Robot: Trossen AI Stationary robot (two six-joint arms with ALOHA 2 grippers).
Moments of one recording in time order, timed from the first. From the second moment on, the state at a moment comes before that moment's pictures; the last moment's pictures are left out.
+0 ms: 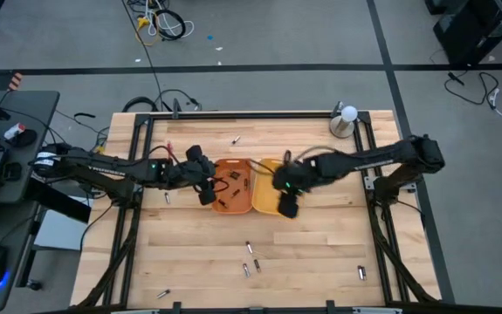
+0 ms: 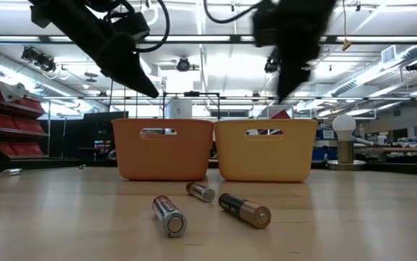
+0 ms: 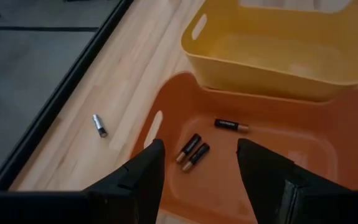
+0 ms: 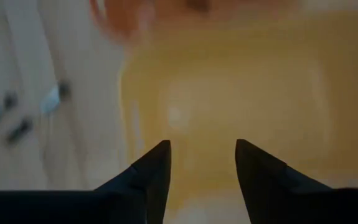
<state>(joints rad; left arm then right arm) -0.03 1.17 0.70 -0.21 -0.43 -0.06 0.08 1.56 1.20 -0.80 0.04 0.45</state>
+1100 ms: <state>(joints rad) -0.08 1.17 0.70 0.12 -0.45 0.25 0.83 1.65 1.13 -1.11 -0.43 1.59</state>
